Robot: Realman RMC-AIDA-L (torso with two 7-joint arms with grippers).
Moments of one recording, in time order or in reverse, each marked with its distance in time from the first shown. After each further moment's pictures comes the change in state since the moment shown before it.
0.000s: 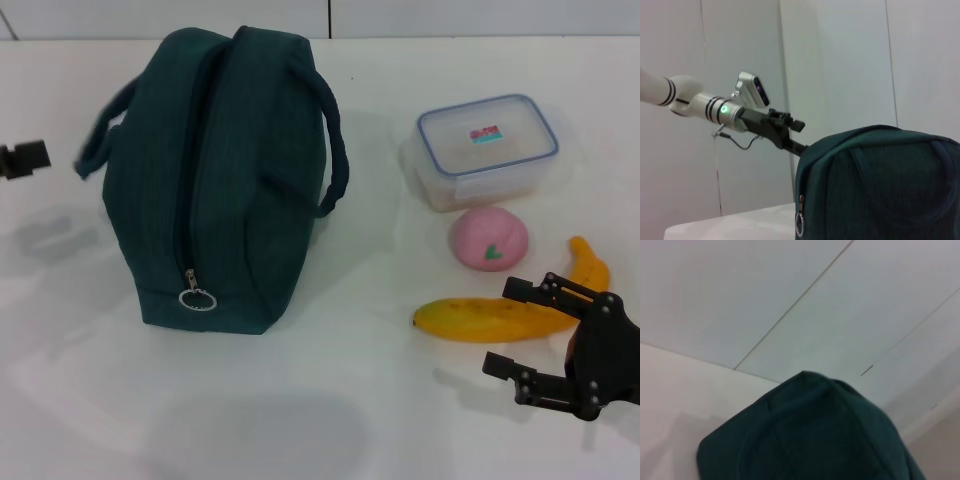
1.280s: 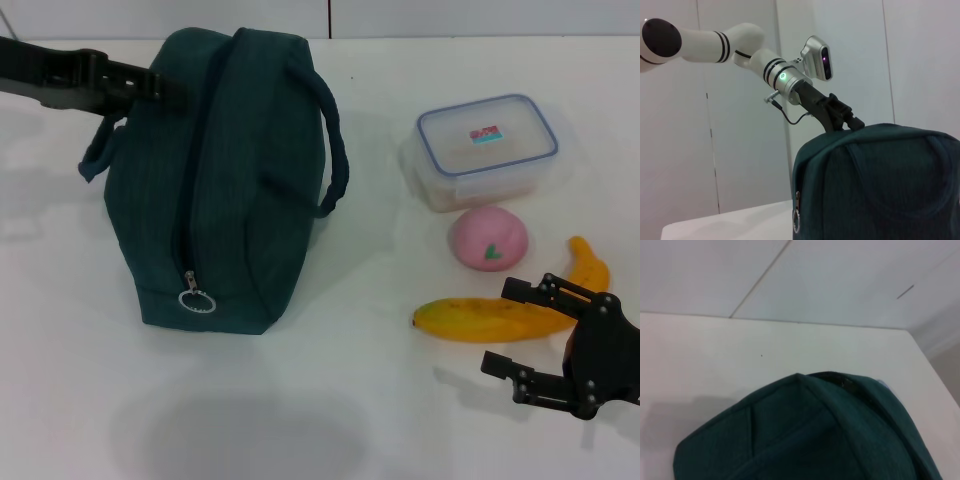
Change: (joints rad) left arm -0.380 0.016 0.197 0.020 0.302 -0.113 -0.321; right arm 0.004 0.000 0.000 0.011 0.000 0.013 0.000
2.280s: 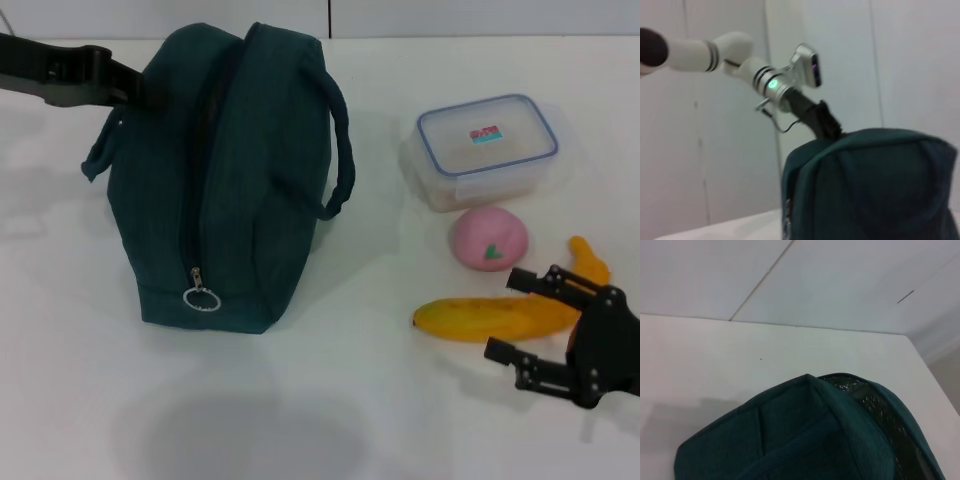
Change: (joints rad) left arm 0.000 -0.004 0.002 -0.005 -0.010 -0.013 -0.010; right arm 0.000 0.000 0.000 0.023 0.038 0.001 0.008
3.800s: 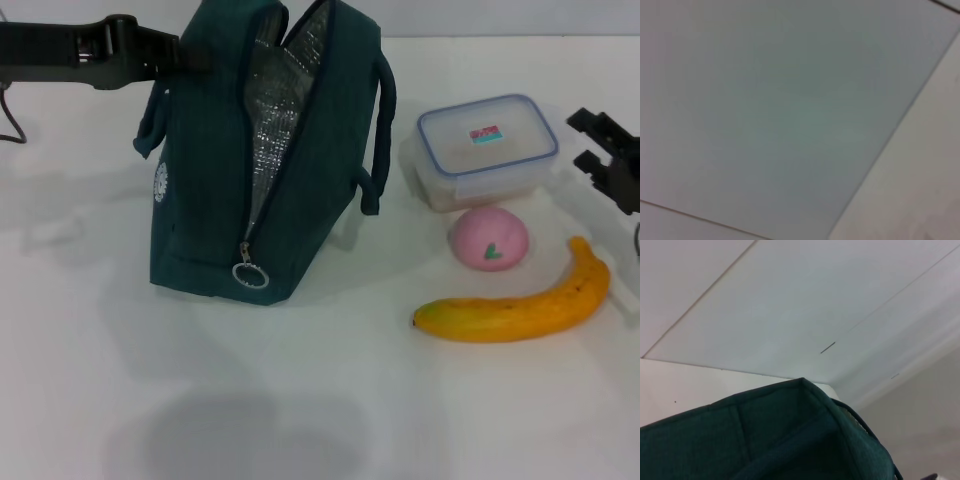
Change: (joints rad) left arm 0.060 -0.047 -0.004 -0.070 -0.265 -0.022 0.071; right arm 0.208 0.012 -0.023 0.180 0.587 0.572 1.023
